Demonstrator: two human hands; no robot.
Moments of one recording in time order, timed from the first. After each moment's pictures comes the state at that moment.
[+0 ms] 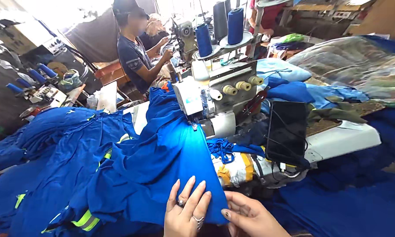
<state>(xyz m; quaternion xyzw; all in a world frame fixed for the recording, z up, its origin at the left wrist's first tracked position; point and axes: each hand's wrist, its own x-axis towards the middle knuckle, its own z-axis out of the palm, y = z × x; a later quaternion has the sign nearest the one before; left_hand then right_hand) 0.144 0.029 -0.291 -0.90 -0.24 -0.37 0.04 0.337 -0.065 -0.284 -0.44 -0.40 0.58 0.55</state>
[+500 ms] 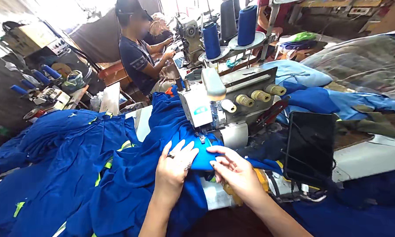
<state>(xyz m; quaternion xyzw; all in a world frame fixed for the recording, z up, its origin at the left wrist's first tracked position) 0.172 0.157 -0.261 -0.89 -0.25 -0.37 0.06 0.348 0.064 -0.280 -0.49 -0.44 0.37 0.65</state>
